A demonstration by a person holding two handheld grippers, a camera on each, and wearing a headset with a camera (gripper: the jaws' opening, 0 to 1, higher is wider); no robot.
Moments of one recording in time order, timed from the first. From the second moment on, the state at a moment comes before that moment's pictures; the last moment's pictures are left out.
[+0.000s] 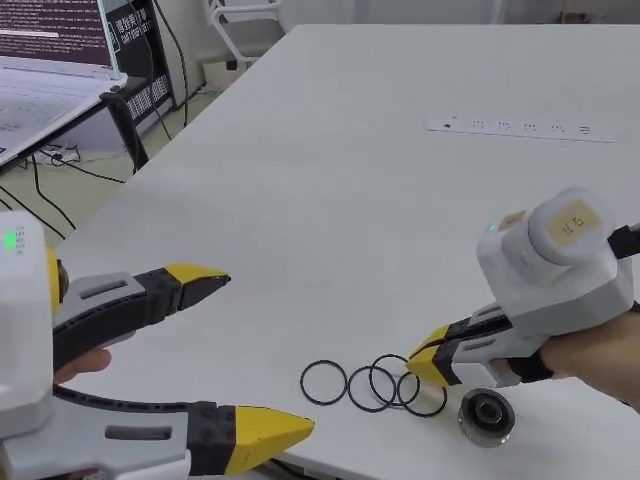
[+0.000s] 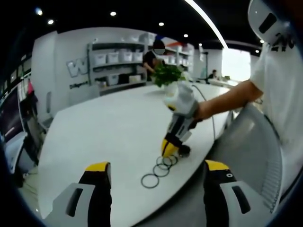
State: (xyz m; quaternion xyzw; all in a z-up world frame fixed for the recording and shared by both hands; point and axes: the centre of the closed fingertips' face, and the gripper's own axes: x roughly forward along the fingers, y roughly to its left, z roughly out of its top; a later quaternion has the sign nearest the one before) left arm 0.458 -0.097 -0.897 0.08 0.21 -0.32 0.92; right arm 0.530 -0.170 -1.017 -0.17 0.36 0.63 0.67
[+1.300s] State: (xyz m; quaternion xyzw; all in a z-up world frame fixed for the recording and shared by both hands) left arm 0.457 -0.101 -0.902 0.08 0.22 -0.35 0.91; right arm 0.496 -0.203 -0.932 -0.19 0.29 0.65 0.68
